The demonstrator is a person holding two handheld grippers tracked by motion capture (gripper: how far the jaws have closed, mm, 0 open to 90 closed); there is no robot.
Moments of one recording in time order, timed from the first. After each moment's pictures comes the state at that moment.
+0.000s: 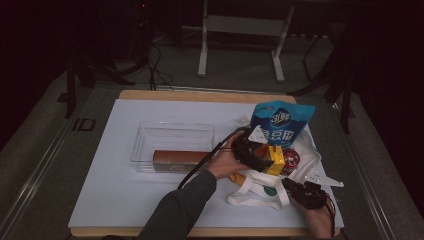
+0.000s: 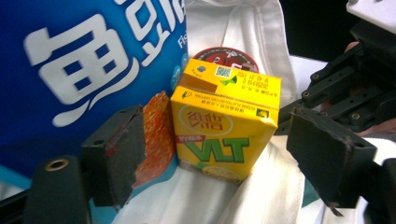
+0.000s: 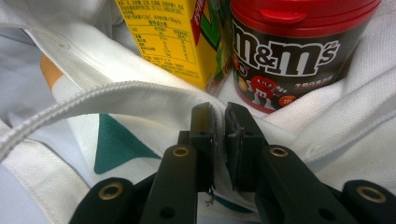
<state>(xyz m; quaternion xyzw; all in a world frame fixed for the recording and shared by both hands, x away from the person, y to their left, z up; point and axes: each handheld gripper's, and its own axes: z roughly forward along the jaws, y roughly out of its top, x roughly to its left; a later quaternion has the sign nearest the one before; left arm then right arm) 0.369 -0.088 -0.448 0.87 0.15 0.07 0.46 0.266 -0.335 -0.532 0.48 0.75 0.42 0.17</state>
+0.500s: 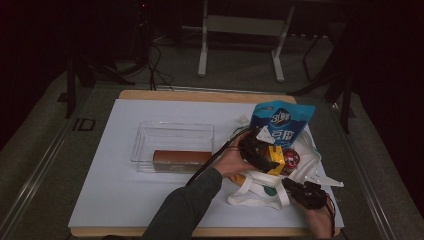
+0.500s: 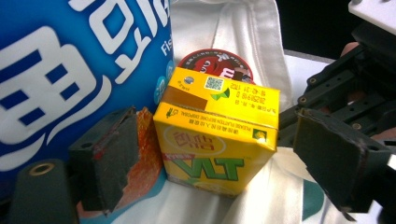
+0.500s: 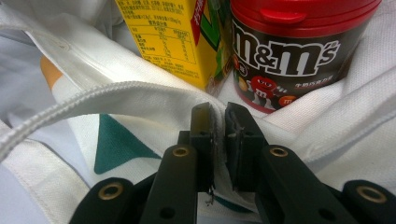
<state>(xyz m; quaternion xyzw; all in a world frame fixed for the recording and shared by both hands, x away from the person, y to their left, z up) 0.375 -0.107 -0.452 0.88 0.14 0.06 0.44 0.266 -0.335 -0.532 0.48 0.75 0.42 0.17</state>
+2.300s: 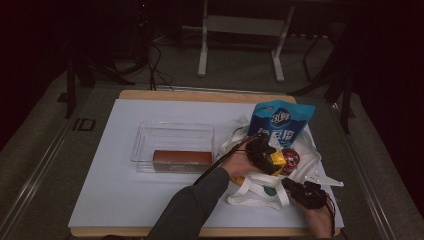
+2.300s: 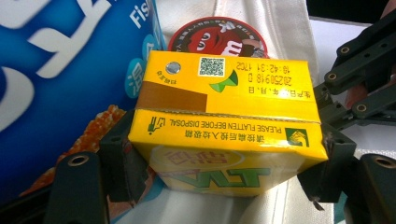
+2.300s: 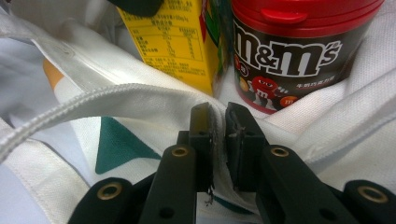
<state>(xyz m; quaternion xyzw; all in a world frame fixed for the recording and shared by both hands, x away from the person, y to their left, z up) 0.374 -0.132 -0.466 0.91 0.13 0.08 0.39 0.267 -0.335 -0.532 0.48 0.75 0.43 0.16</state>
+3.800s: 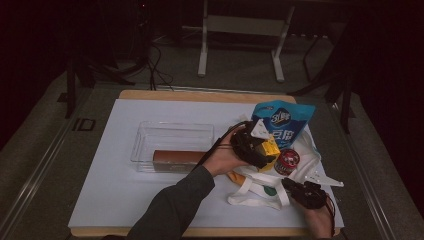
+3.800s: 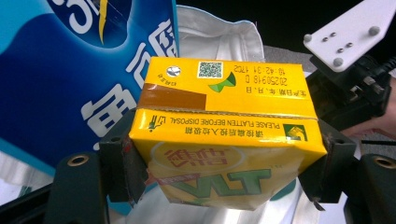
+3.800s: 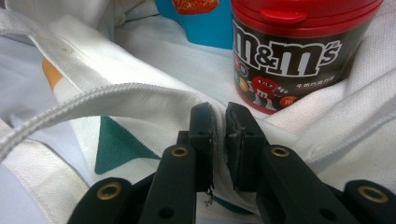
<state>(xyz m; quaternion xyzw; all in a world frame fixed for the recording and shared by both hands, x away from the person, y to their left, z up) 0.347 -0.076 -0.396 0.88 0.14 0.10 0.44 0.267 -0.336 -0.533 0.48 0.75 0.43 0.17</state>
